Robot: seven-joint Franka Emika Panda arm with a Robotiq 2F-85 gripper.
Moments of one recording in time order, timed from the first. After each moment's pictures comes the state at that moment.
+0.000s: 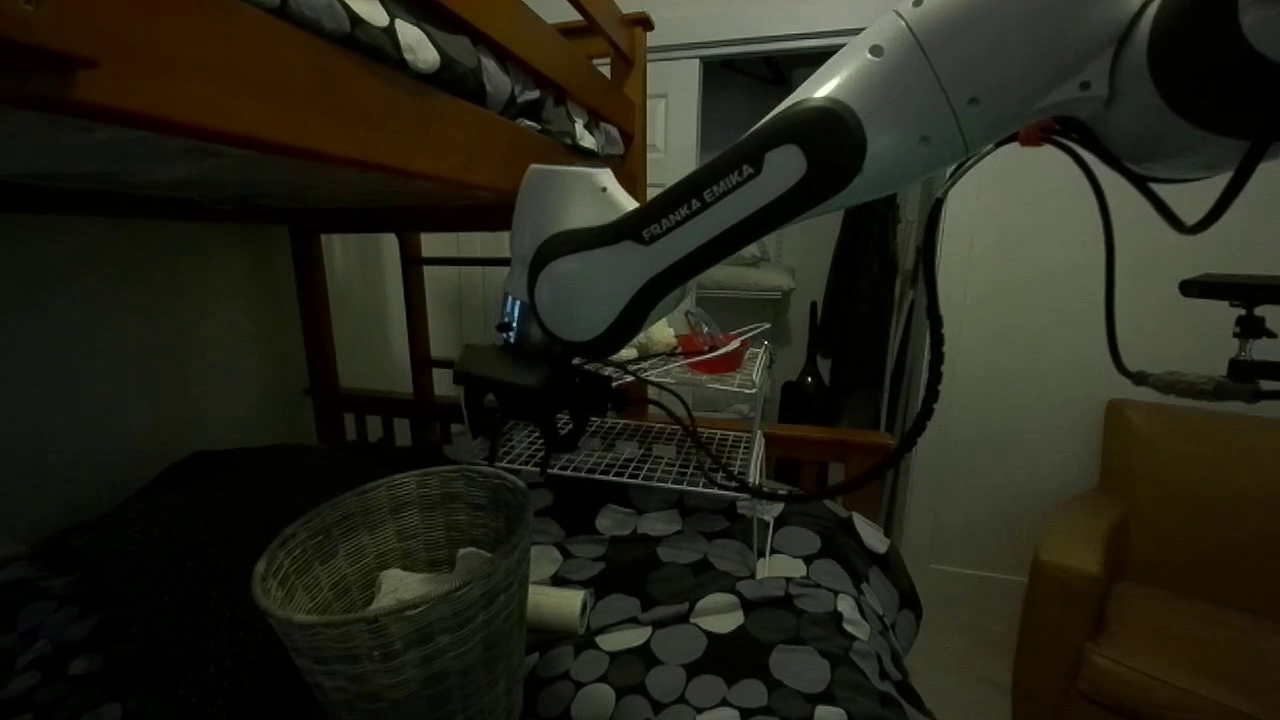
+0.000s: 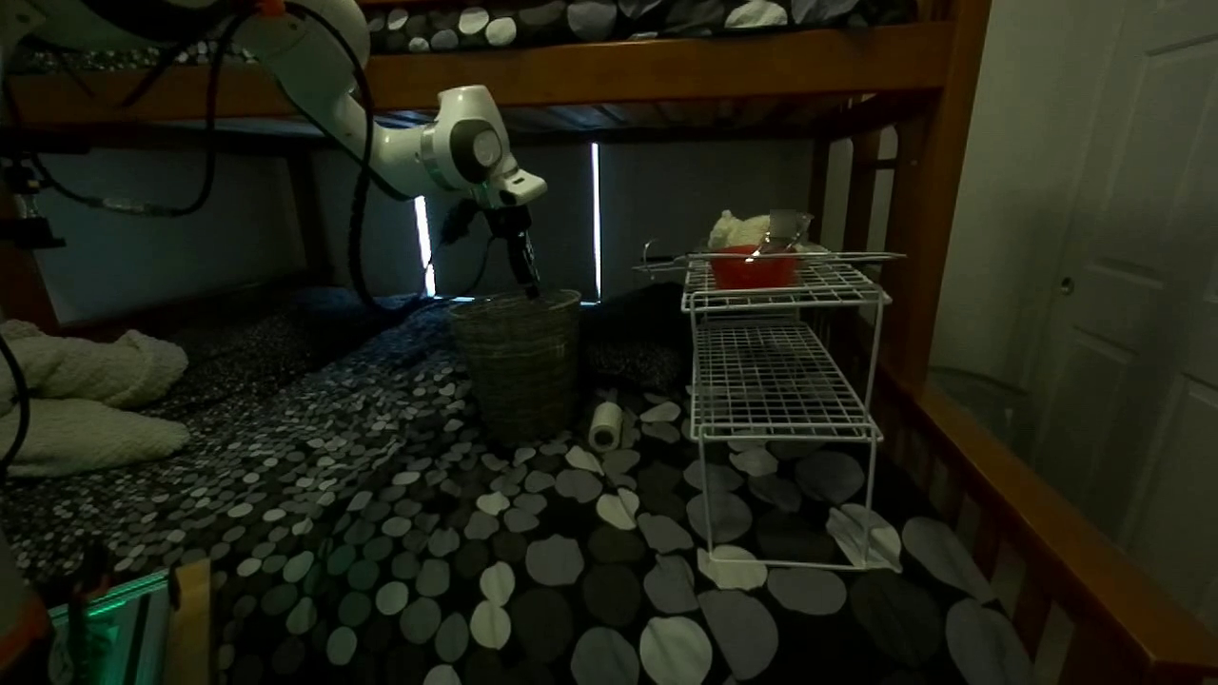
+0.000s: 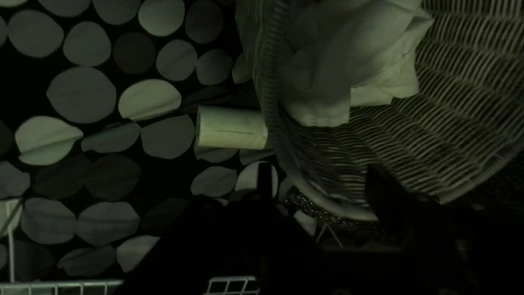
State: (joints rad) arm 0.42 0.34 0.11 -1.73 -0.22 2.42 1.17
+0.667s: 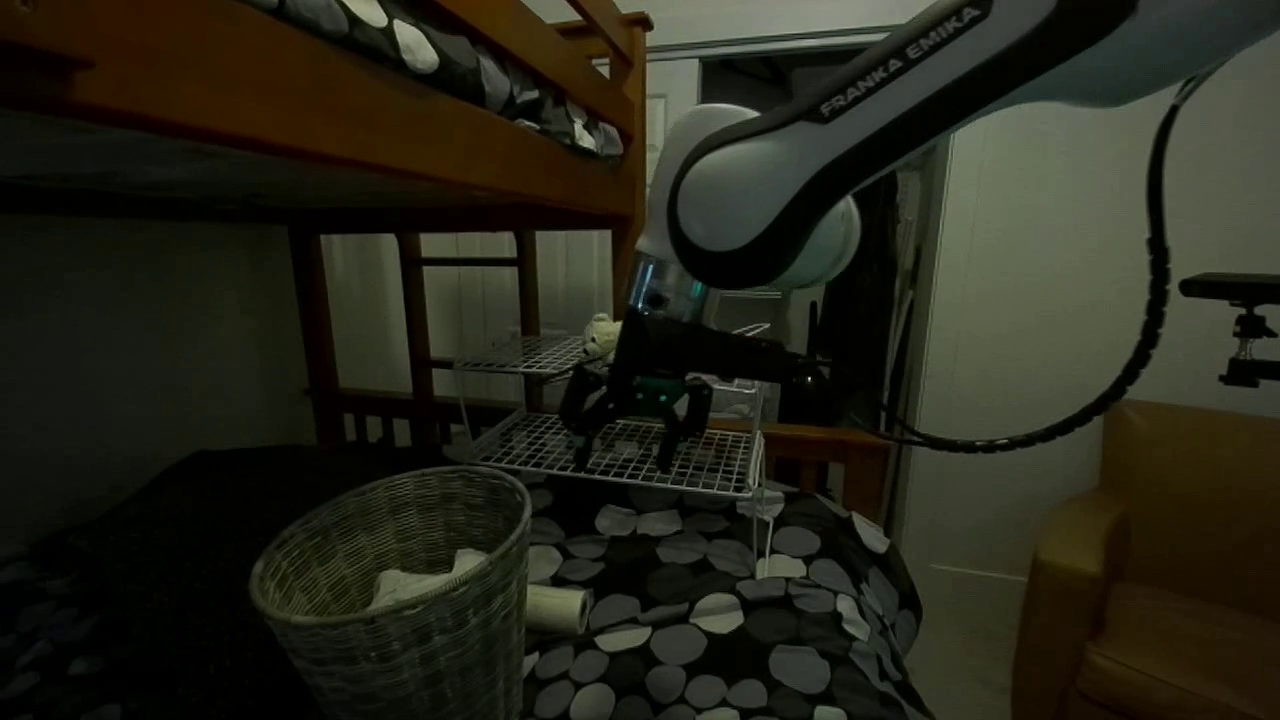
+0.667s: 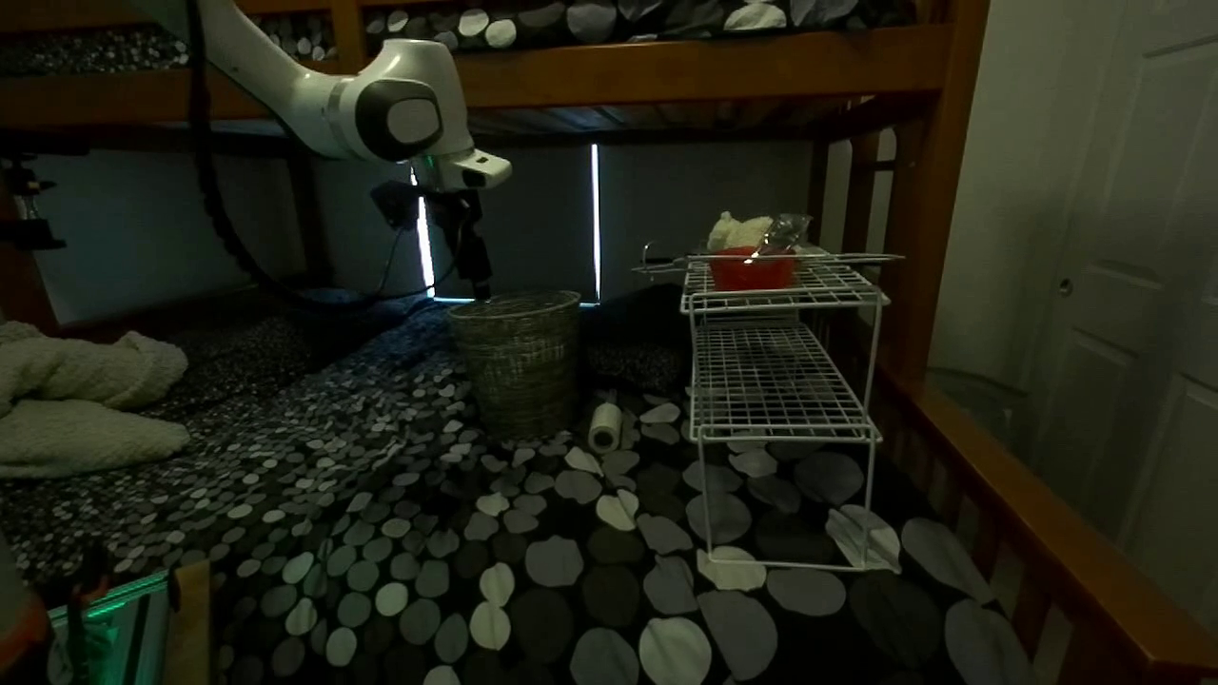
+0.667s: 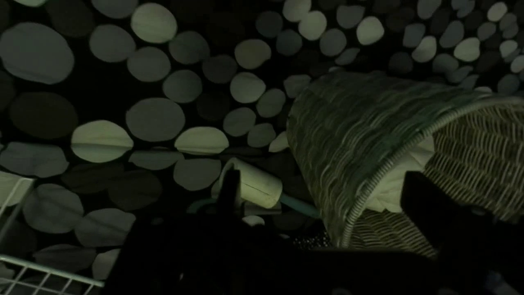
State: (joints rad) arm 0.27 -0.11 0.22 -2.22 0.11 2.41 0.51
